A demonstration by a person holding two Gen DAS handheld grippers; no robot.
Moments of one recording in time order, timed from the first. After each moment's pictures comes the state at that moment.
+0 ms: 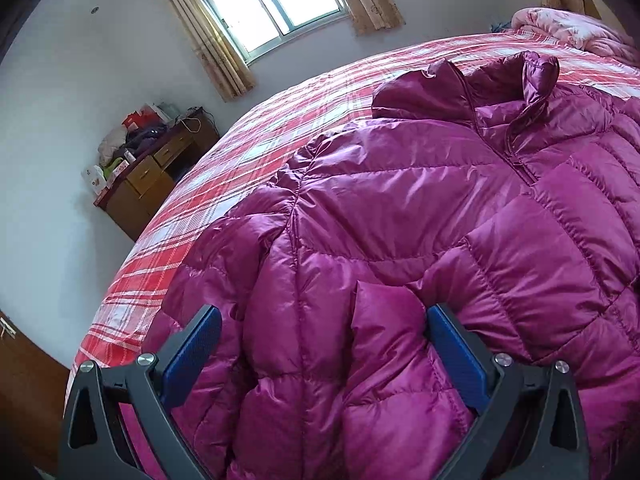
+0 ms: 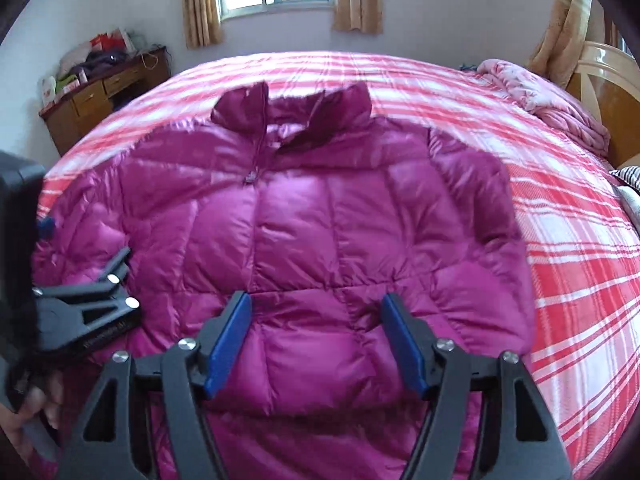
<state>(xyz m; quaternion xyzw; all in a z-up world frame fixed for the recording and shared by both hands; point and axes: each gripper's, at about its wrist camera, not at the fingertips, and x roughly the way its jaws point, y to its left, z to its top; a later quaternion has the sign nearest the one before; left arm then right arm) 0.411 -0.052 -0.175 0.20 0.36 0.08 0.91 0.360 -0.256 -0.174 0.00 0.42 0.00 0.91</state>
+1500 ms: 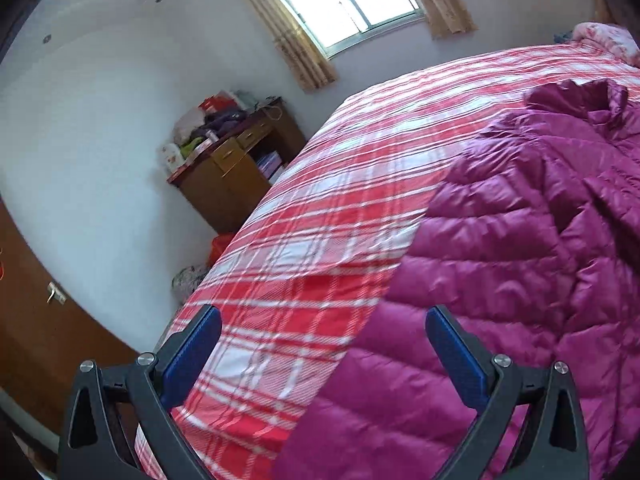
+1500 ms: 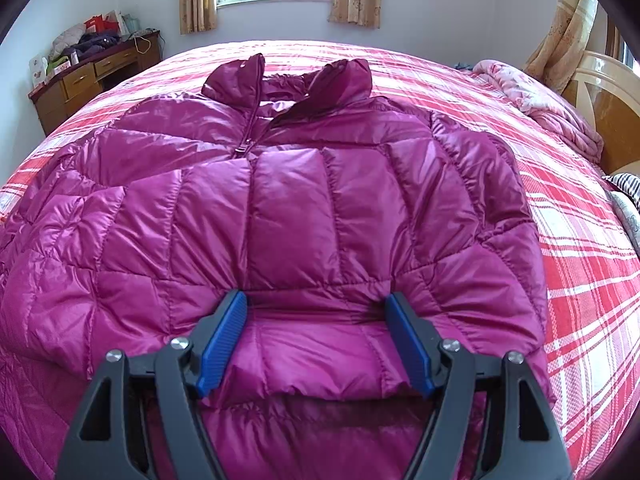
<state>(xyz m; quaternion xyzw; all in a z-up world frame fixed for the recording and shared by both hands) 0.291 0.162 -0.106 0.20 0.33 0.20 0.90 0.362 -0.245 -0.185 -0.04 0.42 -0.02 0.91</state>
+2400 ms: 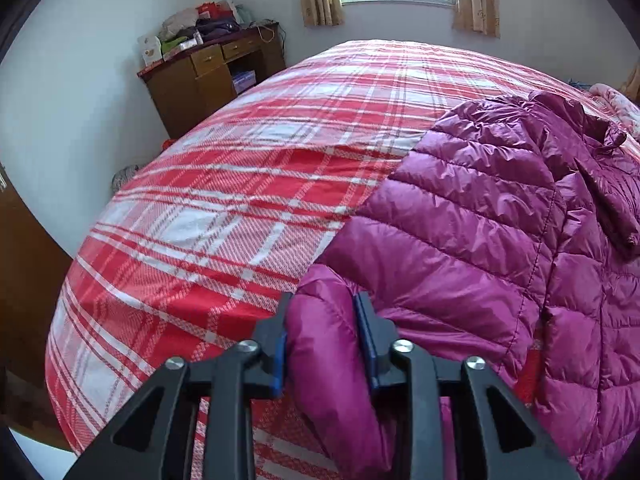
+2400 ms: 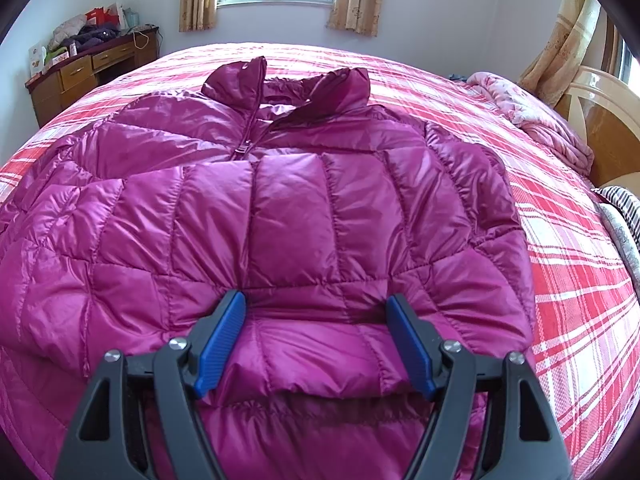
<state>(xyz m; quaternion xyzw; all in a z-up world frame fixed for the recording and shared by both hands) 0.255 0.203 -0.152 0.03 0.42 0.14 0.90 0.358 -0.239 -0.184 -0.06 0.41 -0.03 0.91</state>
